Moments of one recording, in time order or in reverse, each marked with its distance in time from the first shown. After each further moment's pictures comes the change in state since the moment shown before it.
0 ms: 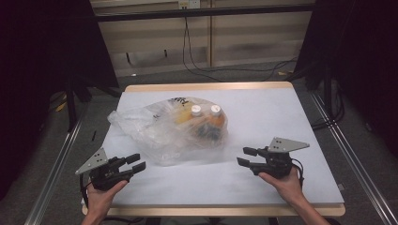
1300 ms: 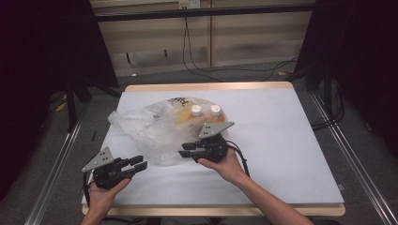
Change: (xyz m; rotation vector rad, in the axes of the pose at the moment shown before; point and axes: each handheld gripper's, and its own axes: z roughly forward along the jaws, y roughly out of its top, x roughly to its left) left arm 0.000 0.000 0.007 0.078 0.025 0.018; right arm 0.054 0.072 0.140 0.083 0.253 -0.103
